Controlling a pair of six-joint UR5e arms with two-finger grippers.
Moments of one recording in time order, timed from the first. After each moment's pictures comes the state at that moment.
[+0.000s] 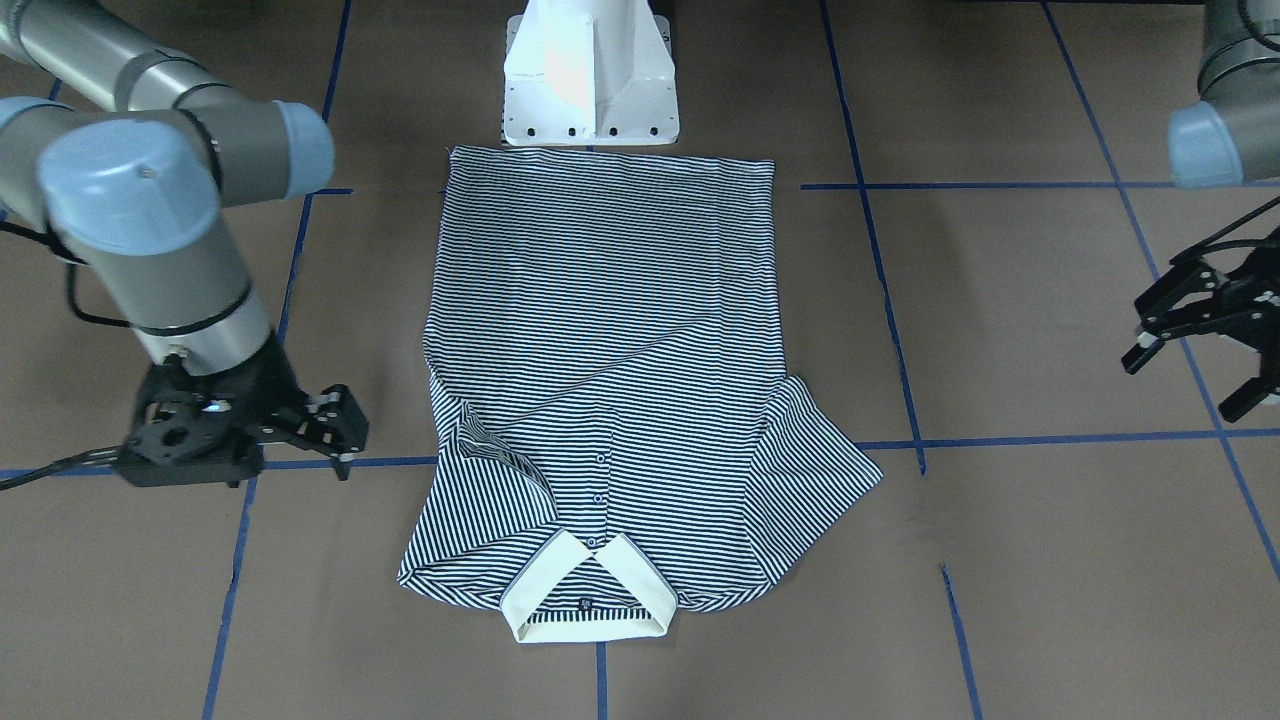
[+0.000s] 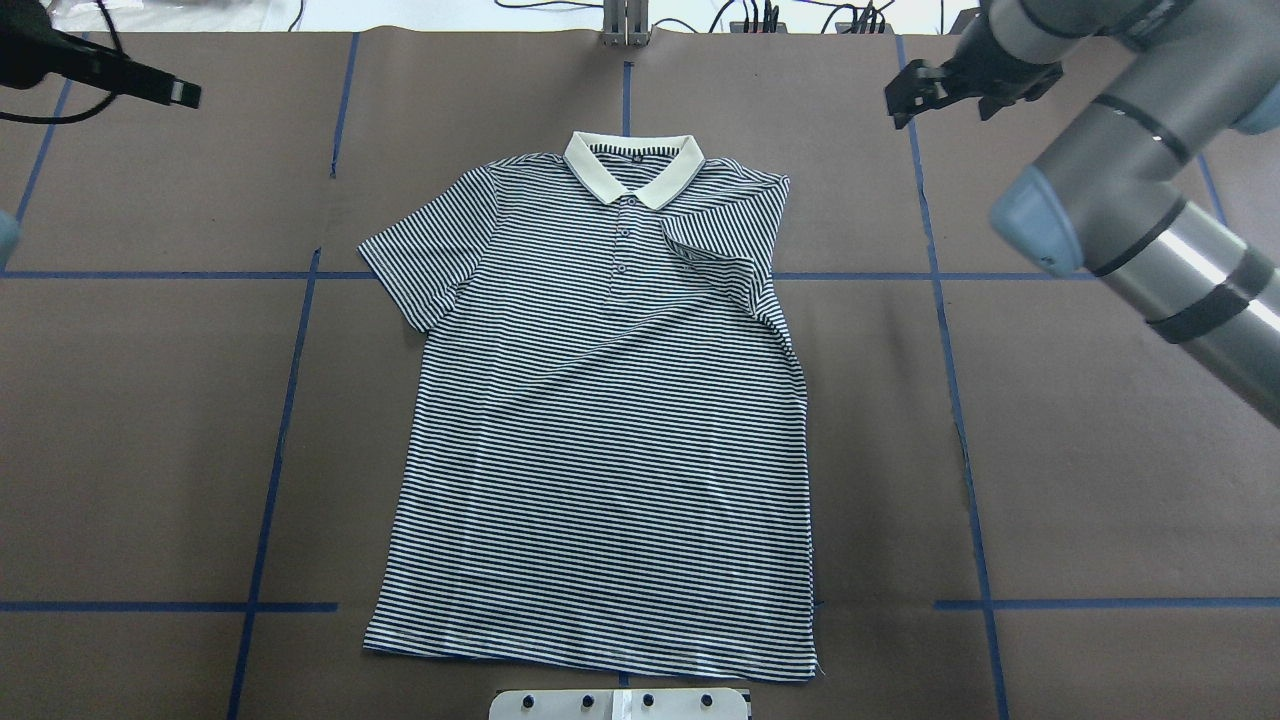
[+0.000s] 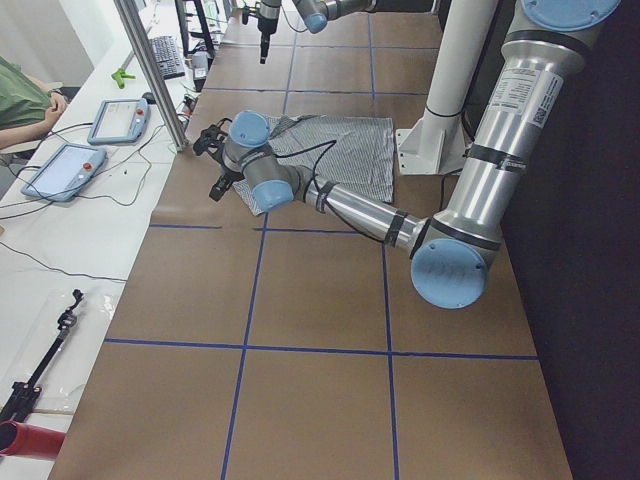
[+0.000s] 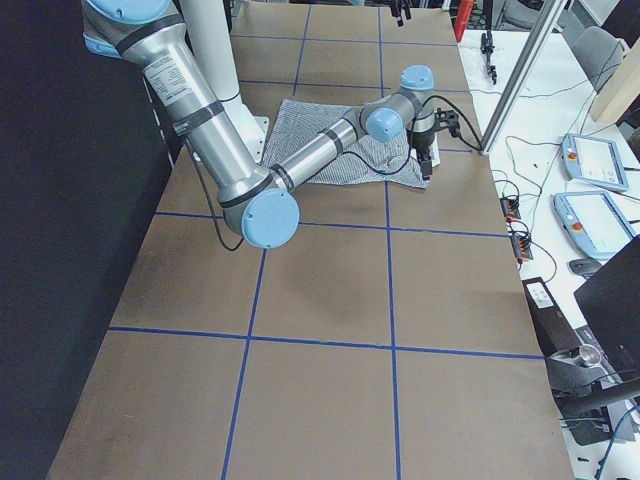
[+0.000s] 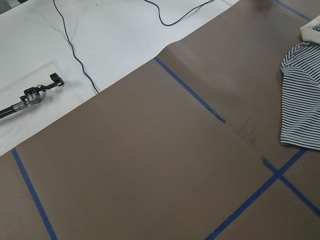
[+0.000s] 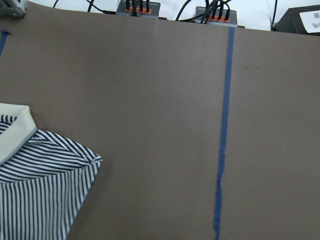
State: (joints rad) left arm -1.15 -1.92 -1.63 -2.27 -2.17 -0.60; right arm 1.08 -1.05 1.60 -1.42 2.09 0.65
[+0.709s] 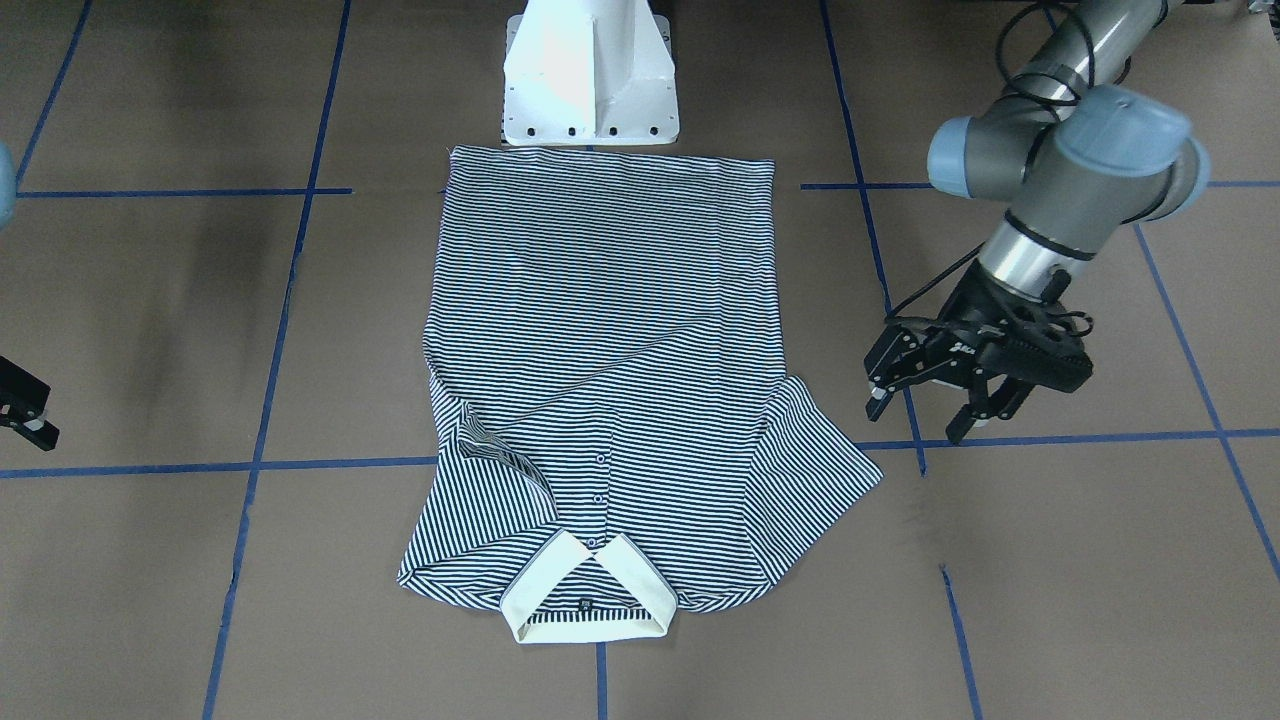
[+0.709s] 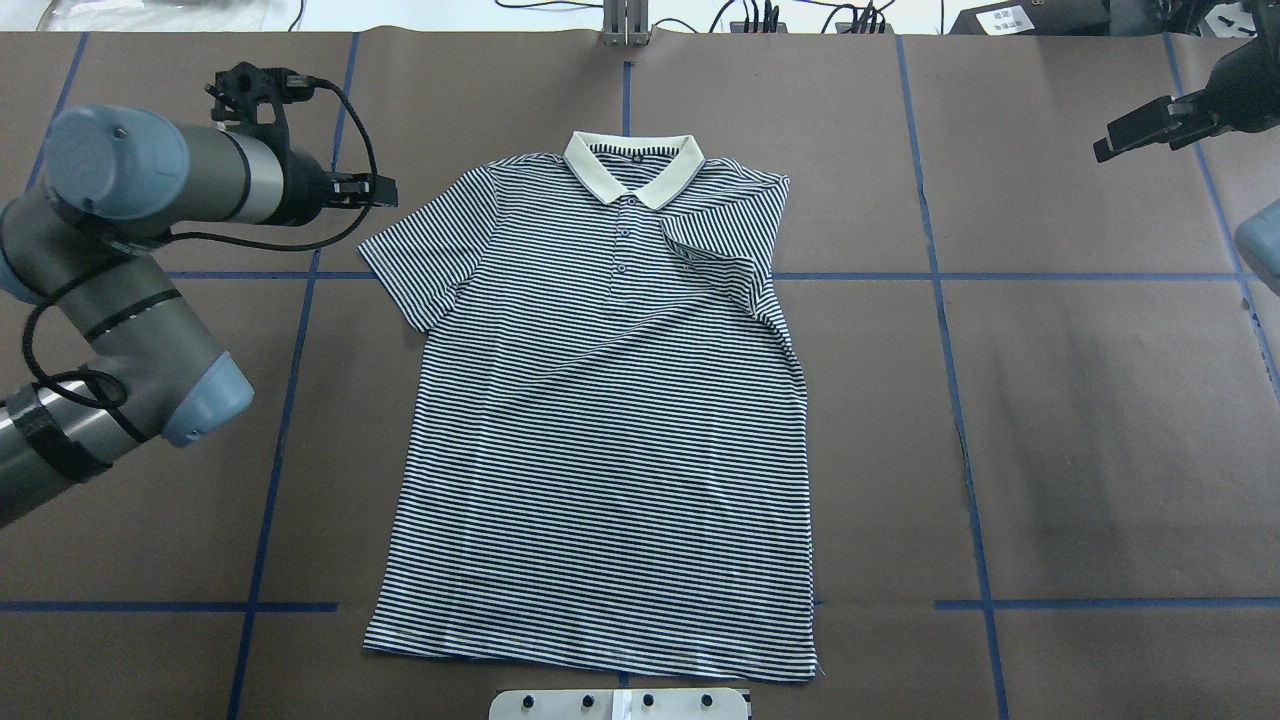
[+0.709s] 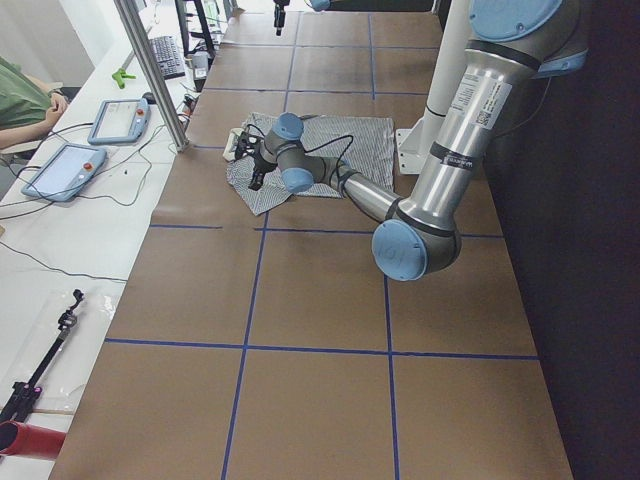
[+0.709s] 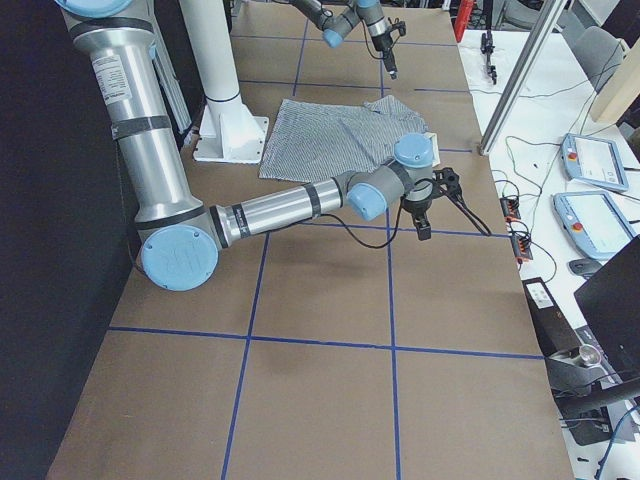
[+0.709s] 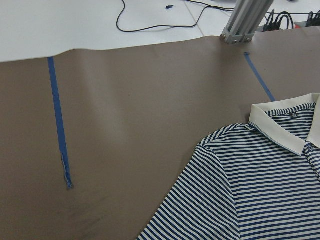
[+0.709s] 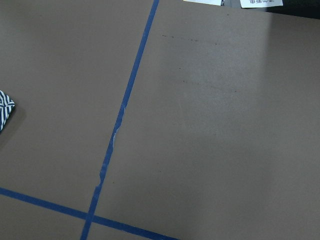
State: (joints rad) left arm -0.80 -2.00 -1.53 -2.27 -1.76 -1.10; right arm 1.26 -1.32 1.61 -1.18 2.27 0.47
